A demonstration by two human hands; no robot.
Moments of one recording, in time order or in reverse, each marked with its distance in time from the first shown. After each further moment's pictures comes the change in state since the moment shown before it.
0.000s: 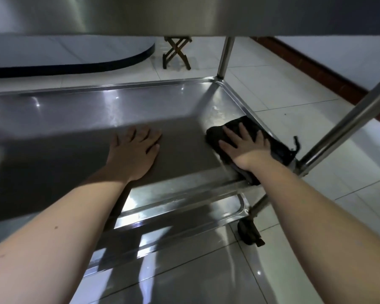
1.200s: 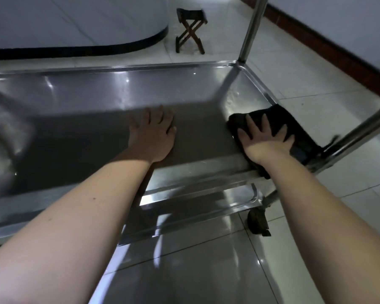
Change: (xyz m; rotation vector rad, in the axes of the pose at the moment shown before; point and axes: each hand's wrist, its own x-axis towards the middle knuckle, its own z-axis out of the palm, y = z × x) left_hand 0.001 0.016 -0.002 0.052 0.005 -0.063; right_hand -0.020 -0.015 0.009 -0.015 0.019 0.146
